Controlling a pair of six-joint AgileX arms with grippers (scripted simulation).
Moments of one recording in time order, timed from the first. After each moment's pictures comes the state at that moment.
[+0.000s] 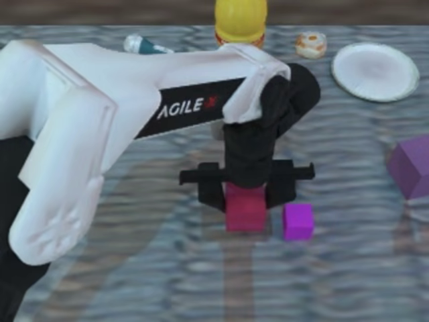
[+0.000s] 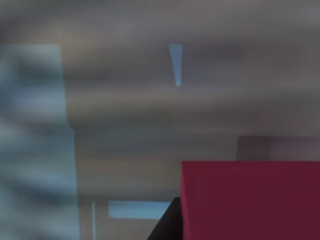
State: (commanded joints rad) left arm -0.80 2.30 1.79 -1.05 -0.01 -0.80; right arm 0.01 0.00 0.00 0.00 0.00 0.00
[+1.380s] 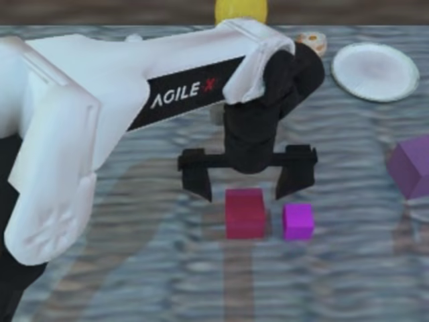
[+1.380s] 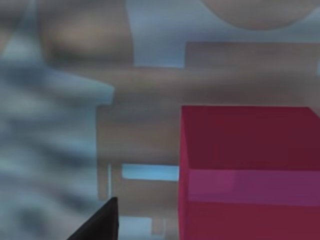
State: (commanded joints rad) left arm -0.78 2.28 1.89 -1.17 -0.01 -0.80; right arm 0.01 0.00 0.00 0.00 0.00 0.00
